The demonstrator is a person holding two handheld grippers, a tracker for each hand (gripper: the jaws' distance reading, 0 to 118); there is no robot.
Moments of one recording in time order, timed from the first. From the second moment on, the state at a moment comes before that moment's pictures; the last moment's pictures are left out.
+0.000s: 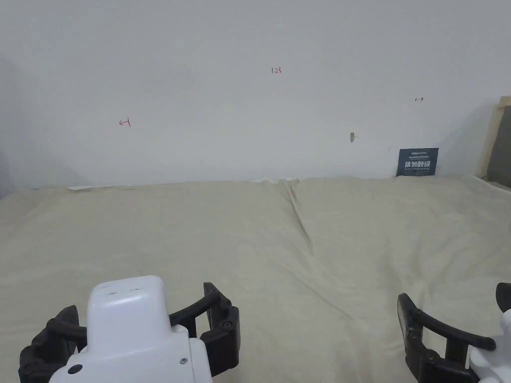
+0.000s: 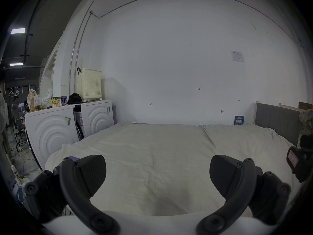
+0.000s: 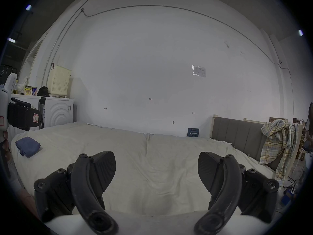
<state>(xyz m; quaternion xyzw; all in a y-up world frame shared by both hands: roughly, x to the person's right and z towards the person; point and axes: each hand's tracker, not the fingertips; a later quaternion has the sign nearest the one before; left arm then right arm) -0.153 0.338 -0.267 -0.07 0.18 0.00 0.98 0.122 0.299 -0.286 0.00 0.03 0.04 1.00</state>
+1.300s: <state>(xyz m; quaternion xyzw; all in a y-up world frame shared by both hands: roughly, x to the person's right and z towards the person) -0.171 0.343 -0.270 -0.11 0.16 0.06 0.98 0.120 0.300 -0.285 -0.01 0.04 0.05 1.00</state>
